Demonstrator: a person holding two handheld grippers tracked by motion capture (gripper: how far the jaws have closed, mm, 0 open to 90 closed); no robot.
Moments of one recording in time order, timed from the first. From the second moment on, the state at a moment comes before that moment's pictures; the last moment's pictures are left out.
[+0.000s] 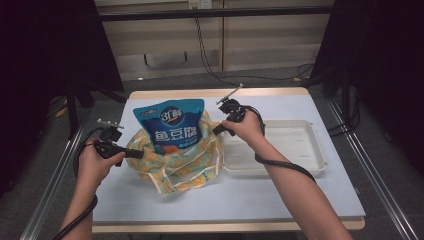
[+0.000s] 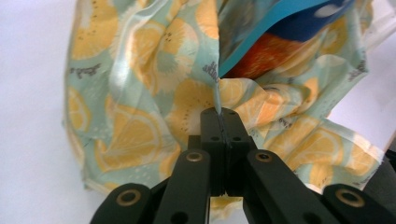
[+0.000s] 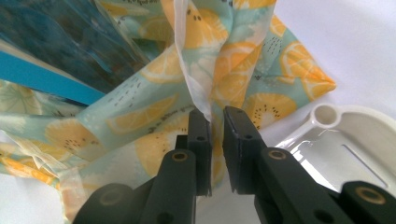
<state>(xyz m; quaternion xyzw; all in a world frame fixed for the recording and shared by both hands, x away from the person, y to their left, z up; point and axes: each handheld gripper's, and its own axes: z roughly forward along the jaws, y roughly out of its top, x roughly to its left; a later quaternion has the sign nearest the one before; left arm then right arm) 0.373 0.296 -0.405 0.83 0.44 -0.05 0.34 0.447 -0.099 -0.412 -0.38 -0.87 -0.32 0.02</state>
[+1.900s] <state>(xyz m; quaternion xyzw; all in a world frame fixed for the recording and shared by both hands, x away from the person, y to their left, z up) 0.368 0.299 -0.420 0.81 0.45 -0.02 0.37 0.458 -0.068 -0.421 -0.38 -0.87 -0.31 0.02</state>
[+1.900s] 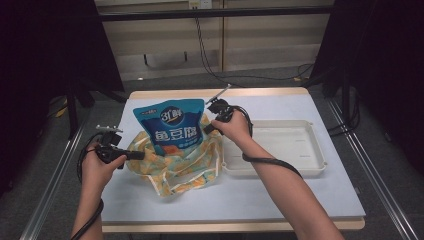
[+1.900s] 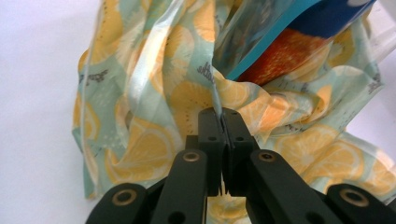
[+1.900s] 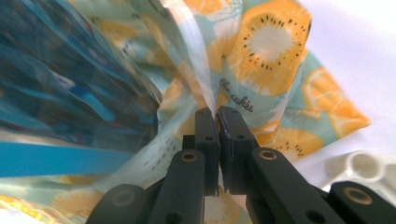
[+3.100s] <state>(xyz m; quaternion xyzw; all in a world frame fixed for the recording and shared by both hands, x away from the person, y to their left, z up) 0.357 0.293 -0.401 0.81 0.45 0.01 0.38 0.432 -0.088 -0.351 -0.31 -0.89 -0.33 0.00</state>
